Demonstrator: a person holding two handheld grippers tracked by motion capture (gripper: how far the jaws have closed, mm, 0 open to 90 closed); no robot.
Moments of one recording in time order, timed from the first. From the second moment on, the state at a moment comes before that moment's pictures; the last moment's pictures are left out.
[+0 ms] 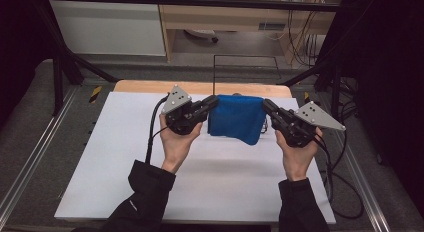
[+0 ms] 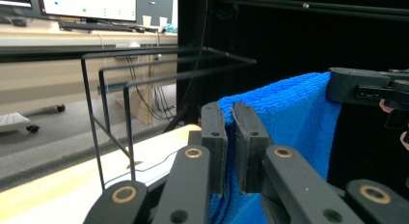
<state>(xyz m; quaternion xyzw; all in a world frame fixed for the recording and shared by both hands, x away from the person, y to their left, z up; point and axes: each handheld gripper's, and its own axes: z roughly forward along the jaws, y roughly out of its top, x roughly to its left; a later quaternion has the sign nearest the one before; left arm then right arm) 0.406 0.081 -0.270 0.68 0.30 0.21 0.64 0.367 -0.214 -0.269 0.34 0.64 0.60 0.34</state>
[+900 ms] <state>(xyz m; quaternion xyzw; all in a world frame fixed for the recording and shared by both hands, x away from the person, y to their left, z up) 0.432 0.061 -0.209 0.64 0.28 0.24 0.68 0.389 -0.225 -0.209 0.32 0.60 0.62 0.40</state>
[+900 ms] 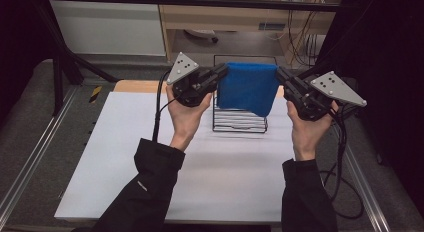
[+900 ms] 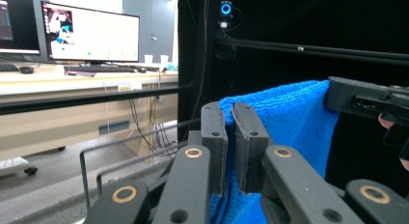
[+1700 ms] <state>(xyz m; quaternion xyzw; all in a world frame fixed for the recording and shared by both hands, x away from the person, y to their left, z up) 0.465 0.049 -0.161 0.62 0.27 0.26 0.69 0.428 -0.230 -0.159 0.31 0.58 0.62 0.44</state>
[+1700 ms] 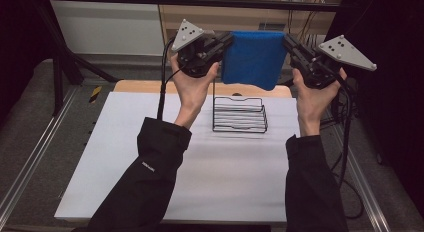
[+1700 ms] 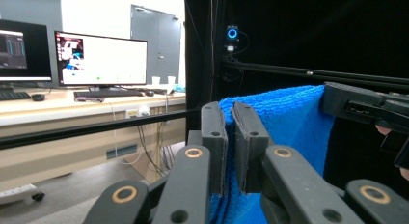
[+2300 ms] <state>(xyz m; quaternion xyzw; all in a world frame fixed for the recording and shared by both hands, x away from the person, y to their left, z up) 0.504 0.044 -0.166 0.61 0.30 0.27 0.68 0.483 -0.229 -0.159 0.31 0.59 0.60 0.44</state>
